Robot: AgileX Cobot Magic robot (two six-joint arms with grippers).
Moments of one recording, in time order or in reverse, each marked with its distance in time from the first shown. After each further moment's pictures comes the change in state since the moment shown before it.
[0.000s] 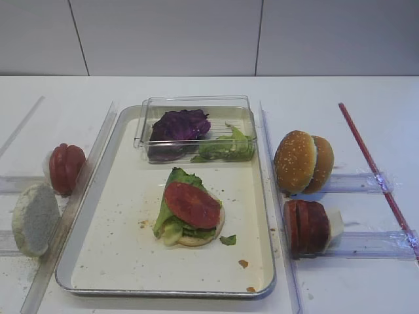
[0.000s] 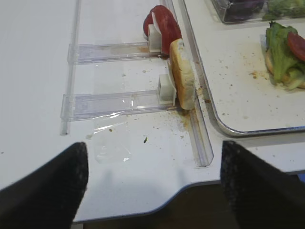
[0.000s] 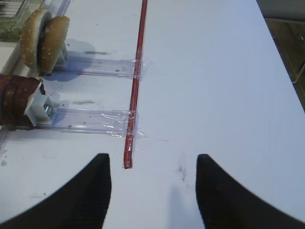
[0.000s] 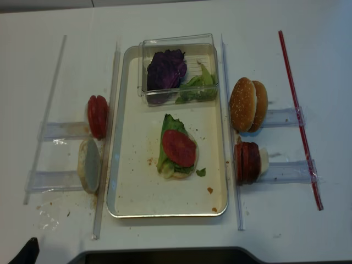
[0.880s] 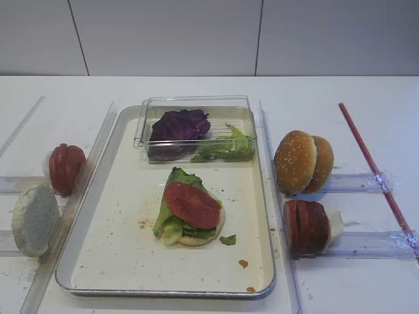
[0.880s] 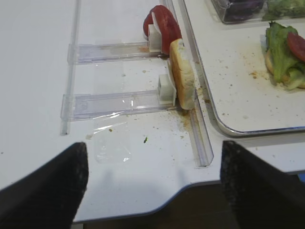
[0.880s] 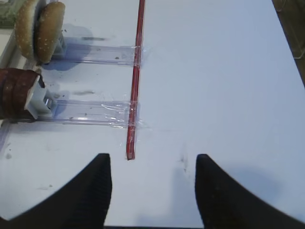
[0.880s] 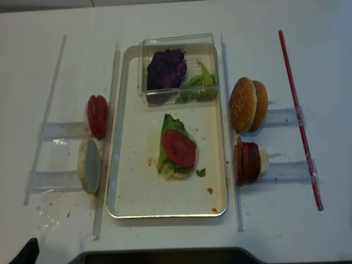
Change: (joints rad) left arm 0.000 0.000 0.000 0.000 0.000 0.000; right arm 0.000 0.139 -0.052 0.000 0.011 0.016
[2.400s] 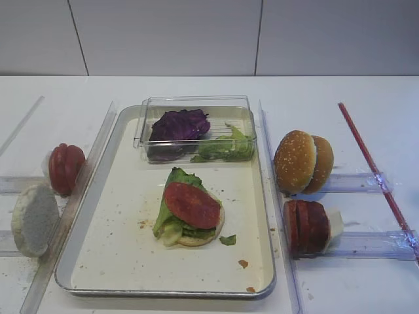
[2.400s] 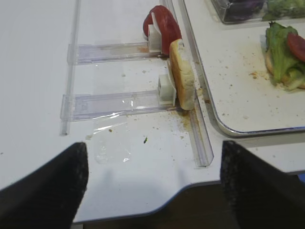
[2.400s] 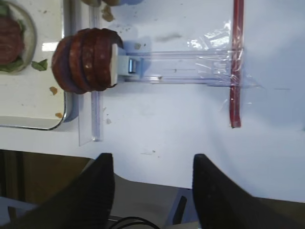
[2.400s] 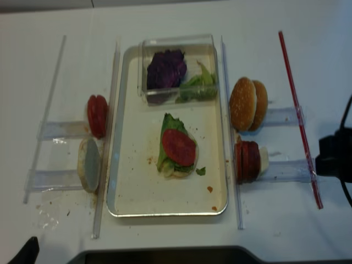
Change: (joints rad) left arm 0.000 0.000 0.000 0.000 0.000 0.000; right arm 0.058 0.800 -0.298 0.296 0.094 0.073
